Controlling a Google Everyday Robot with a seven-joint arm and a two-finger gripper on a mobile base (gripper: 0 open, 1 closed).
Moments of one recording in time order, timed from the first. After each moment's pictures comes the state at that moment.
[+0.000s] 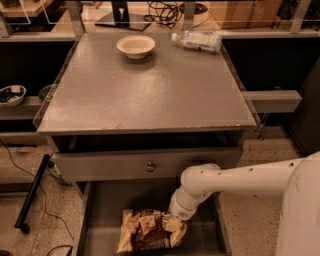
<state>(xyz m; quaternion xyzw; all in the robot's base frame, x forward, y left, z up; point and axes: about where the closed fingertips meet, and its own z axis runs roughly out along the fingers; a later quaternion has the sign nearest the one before) 0.446 -0.038 0.429 -0.64 0.75 0.18 0.08</state>
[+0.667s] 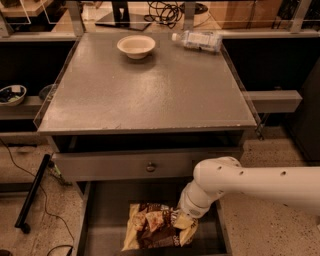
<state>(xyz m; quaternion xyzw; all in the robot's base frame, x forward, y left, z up) 0.431 -0.067 0.505 -0.63 0.76 0.15 0.09</state>
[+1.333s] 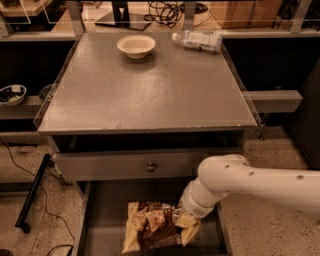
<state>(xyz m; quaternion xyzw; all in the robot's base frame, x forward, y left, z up) 0.423 -0.071 0.534 -0.64 0.75 0.15 0.11</state>
